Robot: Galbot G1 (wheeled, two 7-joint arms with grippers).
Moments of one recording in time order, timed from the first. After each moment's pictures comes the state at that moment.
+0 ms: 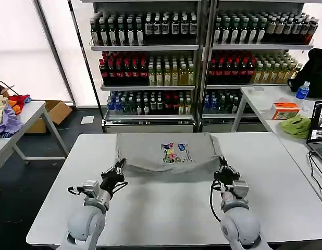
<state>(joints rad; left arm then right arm) 1.10 -1.34 -0.42 -1.80 -0.34 0.40 -0.03 -1.04 1.32 0.32 1.84 0.32 -0.42 0.36</state>
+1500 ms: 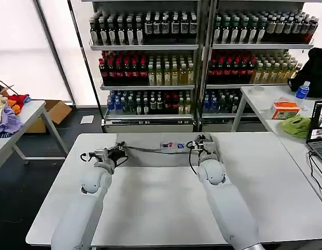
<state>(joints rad) 0.74 -1.30 -0.34 -1.39 -0.39 0.45 -0.08 -0.59 1.45 0.21 1.30 0.31 -0.44 0.35</state>
